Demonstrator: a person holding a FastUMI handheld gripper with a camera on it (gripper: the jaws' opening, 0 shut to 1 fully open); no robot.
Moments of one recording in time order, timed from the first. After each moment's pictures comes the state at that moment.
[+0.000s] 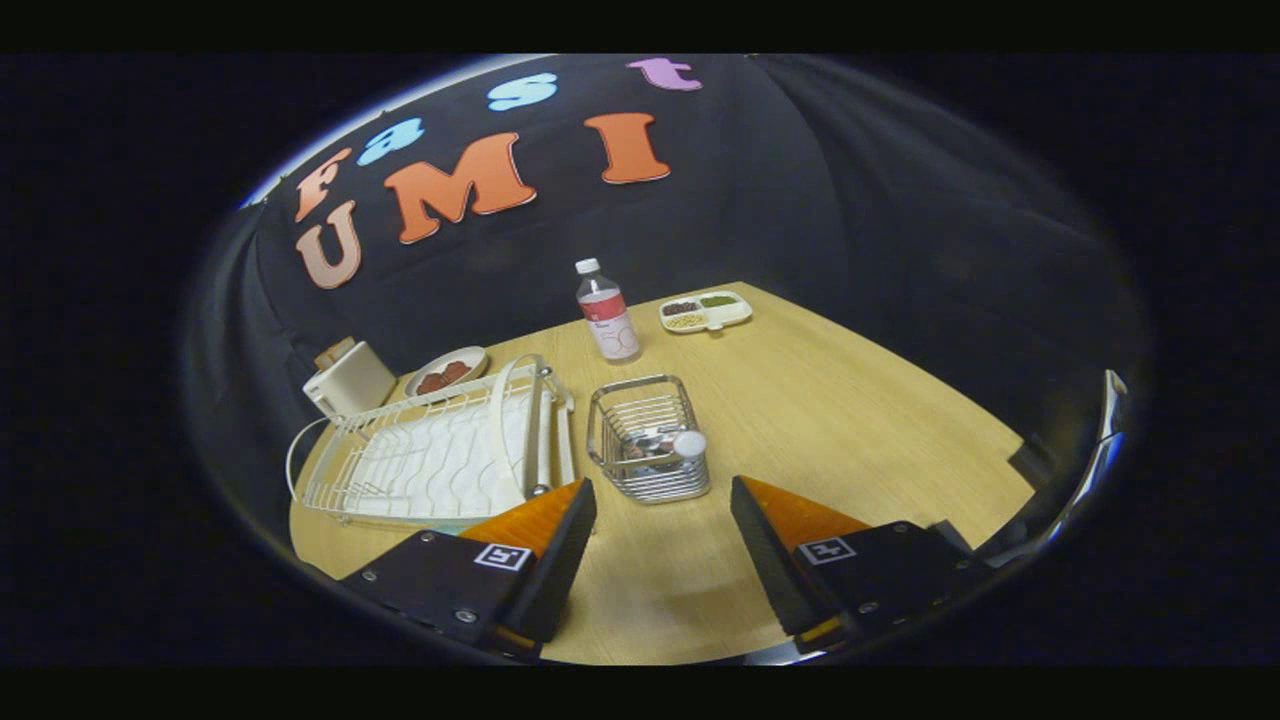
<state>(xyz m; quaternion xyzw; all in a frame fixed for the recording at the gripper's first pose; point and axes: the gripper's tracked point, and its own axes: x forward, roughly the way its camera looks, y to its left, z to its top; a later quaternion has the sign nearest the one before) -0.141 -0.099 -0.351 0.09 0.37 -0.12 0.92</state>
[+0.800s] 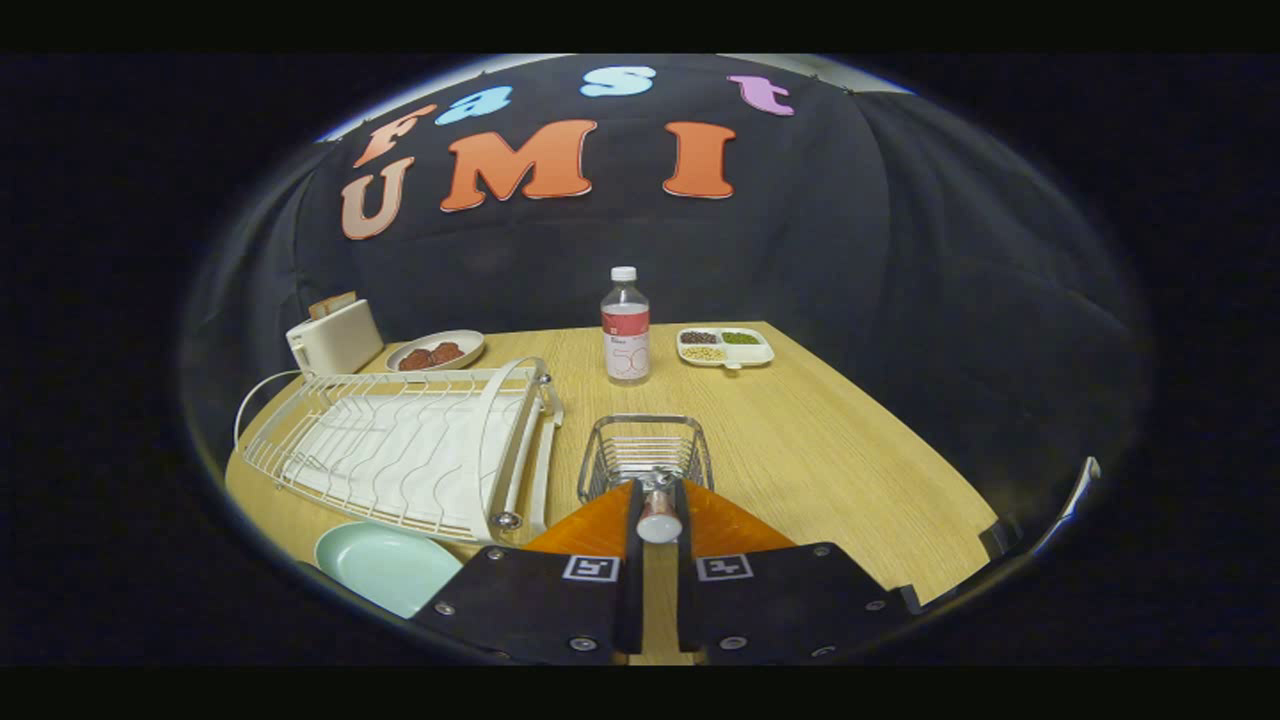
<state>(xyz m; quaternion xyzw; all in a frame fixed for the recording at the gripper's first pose) -0.102 -0.094 -0.362 -0.01 0.36 -0.09 0.93</state>
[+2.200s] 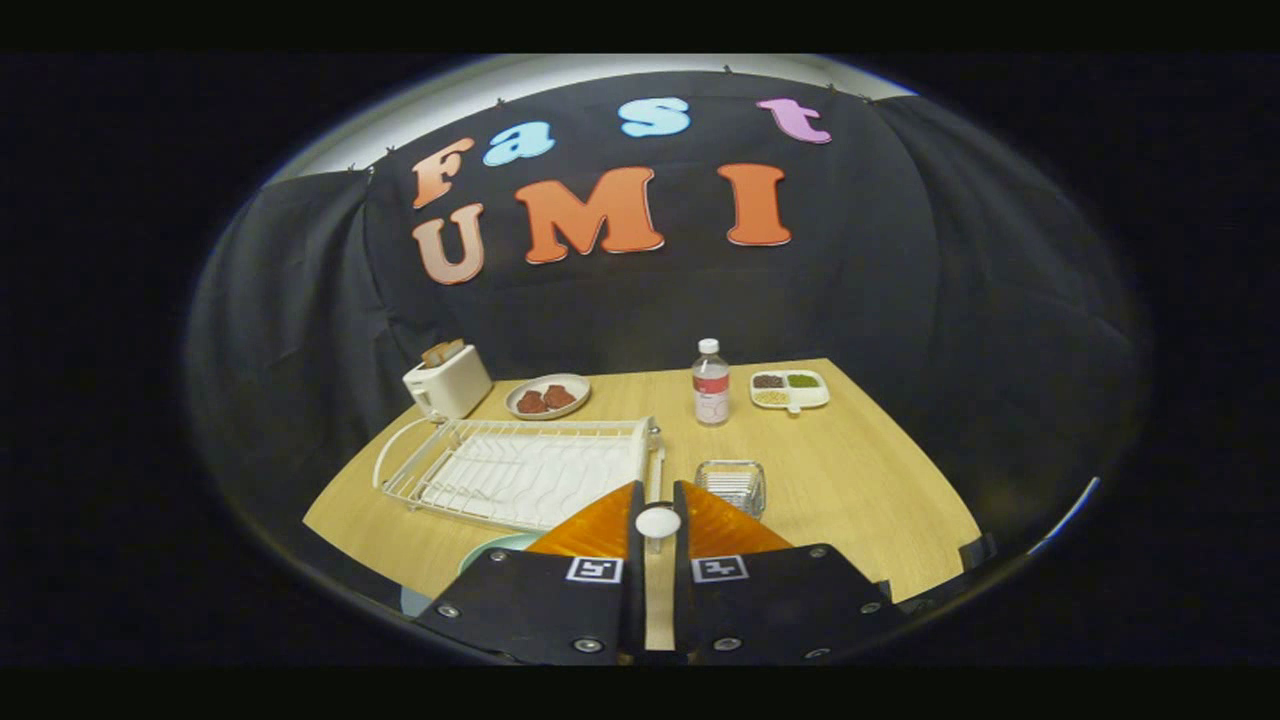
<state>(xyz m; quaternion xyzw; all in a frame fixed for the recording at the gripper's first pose) -0.140 -0.030 -0.225 0.04 0.34 0.03 0.94</state>
